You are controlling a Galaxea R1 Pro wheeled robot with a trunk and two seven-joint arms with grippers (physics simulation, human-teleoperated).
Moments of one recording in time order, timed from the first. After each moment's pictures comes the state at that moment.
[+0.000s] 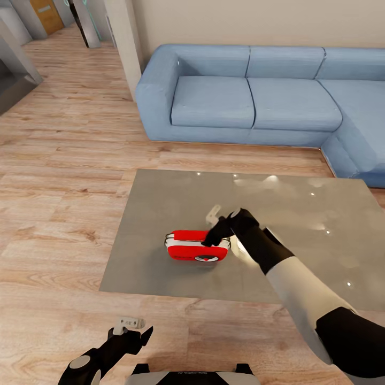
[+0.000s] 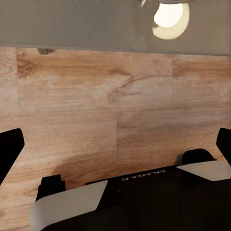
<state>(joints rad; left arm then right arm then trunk) -0.06 0.02 -0.01 -1.35 0.03 0.42 -0.27 -1.05 0.03 0.44 -0.89 0.50 0.70 0.78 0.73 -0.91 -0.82</state>
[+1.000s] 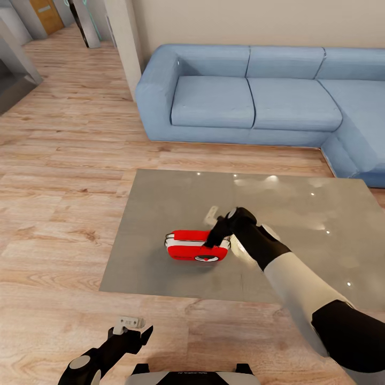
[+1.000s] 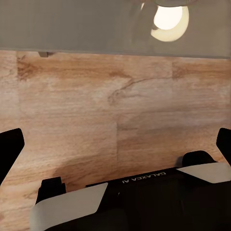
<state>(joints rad) -0.06 0.02 -0.01 -1.35 0.04 0.41 -0.27 -1.08 0.04 0.45 -0.83 0.63 0.63 0.85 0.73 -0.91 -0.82</state>
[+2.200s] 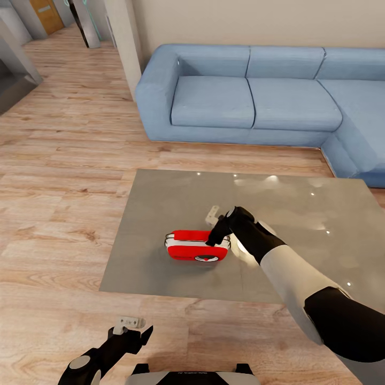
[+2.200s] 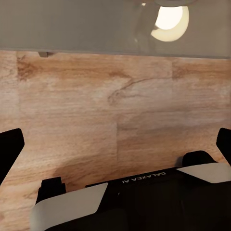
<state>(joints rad) -0.06 0.02 -0.01 -1.35 0.04 0.41 -0.27 -1.14 0.07 0.44 -0.67 0.63 0.58 0.77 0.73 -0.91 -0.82</state>
